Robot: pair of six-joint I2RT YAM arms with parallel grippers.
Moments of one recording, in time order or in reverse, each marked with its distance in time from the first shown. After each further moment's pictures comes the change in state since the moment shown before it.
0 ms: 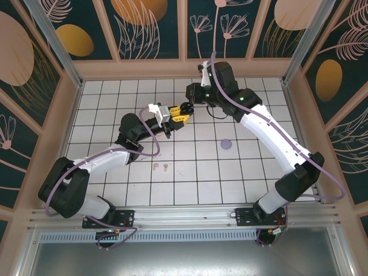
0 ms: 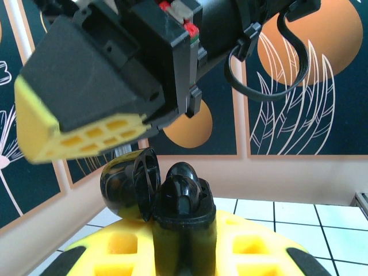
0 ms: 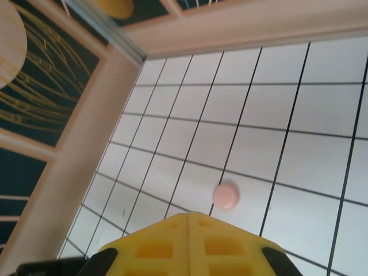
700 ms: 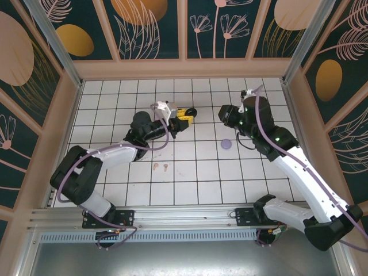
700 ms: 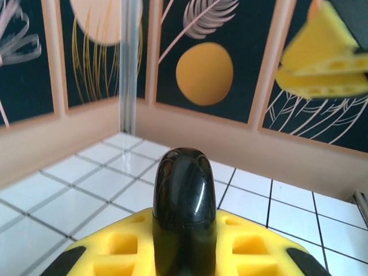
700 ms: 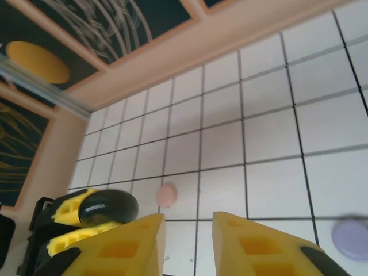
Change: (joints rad) left arm -0.024 0.167 0.042 -0.081 -0.109 -0.164; right arm -0.092 -0.518 -0.555 0.064 0.257 0.169
